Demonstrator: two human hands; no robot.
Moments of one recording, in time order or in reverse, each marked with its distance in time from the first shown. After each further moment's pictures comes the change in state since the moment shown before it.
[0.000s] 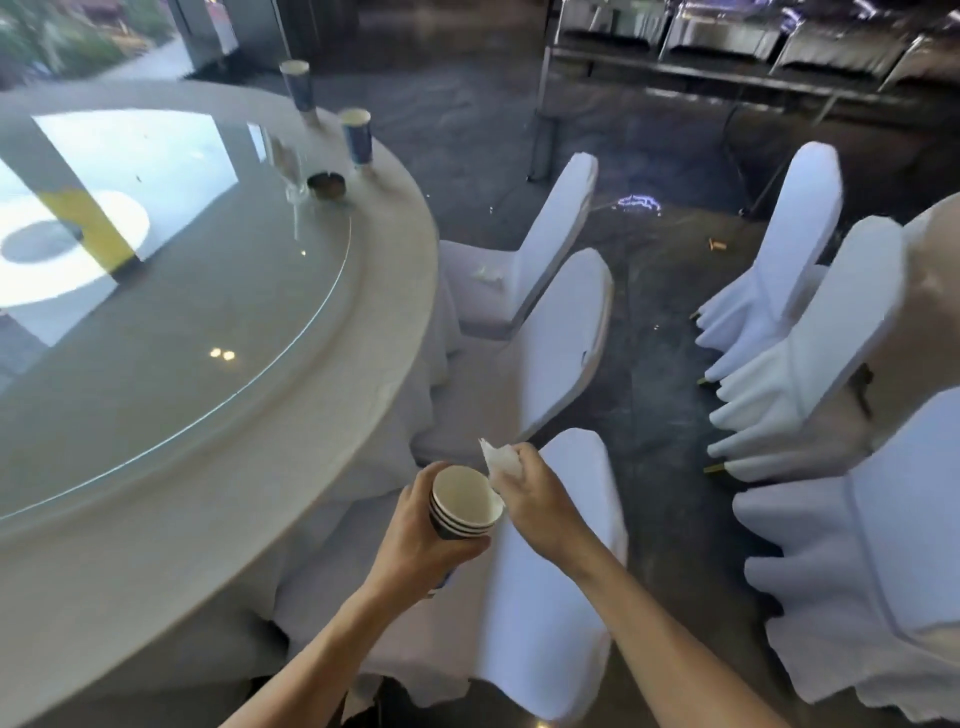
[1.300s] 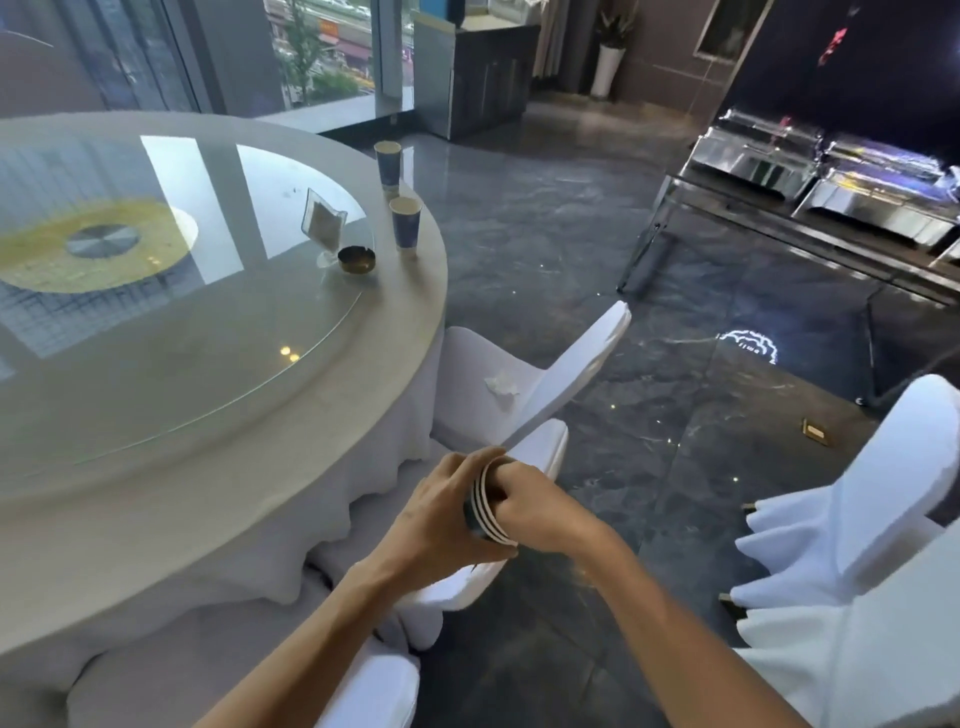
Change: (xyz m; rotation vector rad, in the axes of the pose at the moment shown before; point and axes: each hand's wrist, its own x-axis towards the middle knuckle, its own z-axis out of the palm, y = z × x) left_hand 0.301 0.215 0.145 0.233 0.274 0.234; right_hand 0.285 -0.101 -0.288 -0.656 -0.567 -0.316
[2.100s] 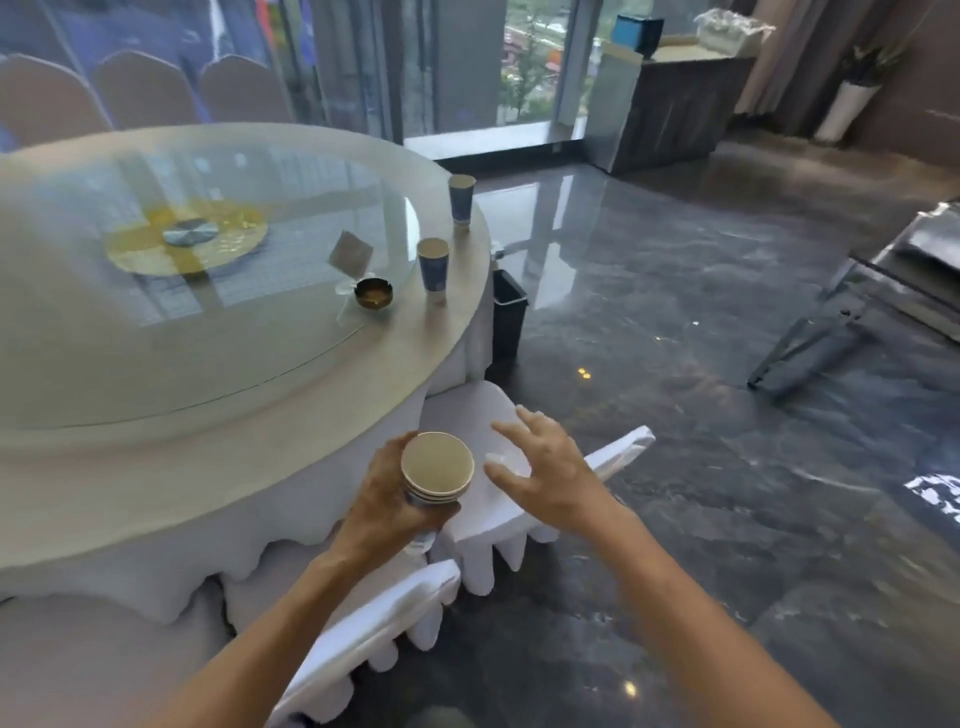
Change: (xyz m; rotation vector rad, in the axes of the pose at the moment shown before) left_hand 0.295 -0.007 0.126 -0.032 0.551 -0.501; right_hand 0.227 0.191 -0.308 -0.343 0.048 -0.425
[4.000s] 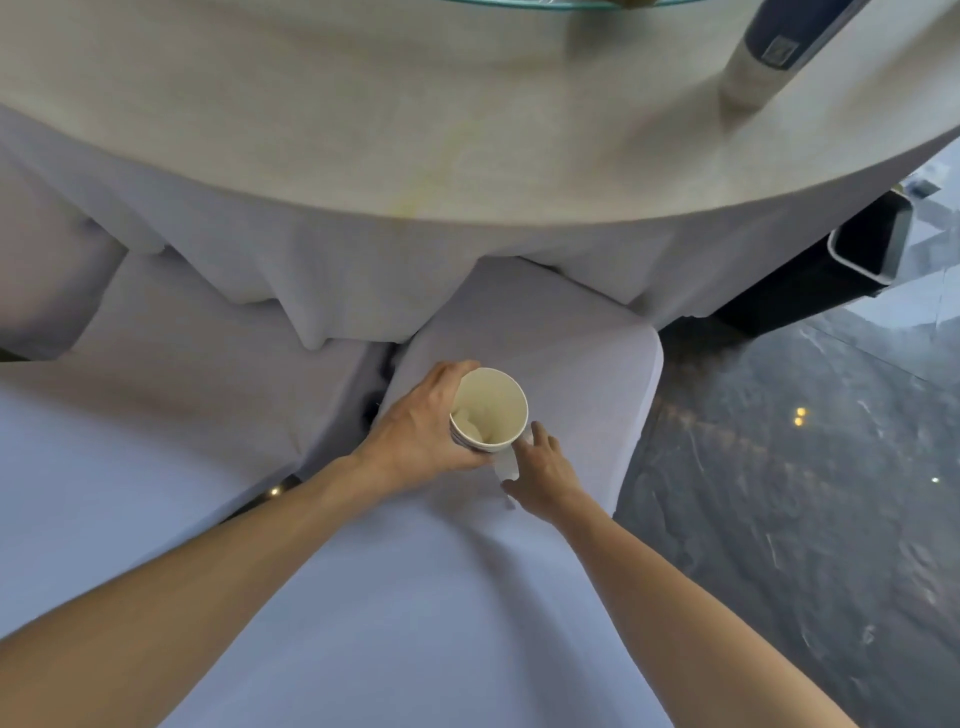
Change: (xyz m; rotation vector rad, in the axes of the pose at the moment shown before) left_hand 0.221 -0.269 0.302 0.133 0.373 -0.631; right_hand 0.383 0.374 0.350 -0.499 -0.917 -0.427
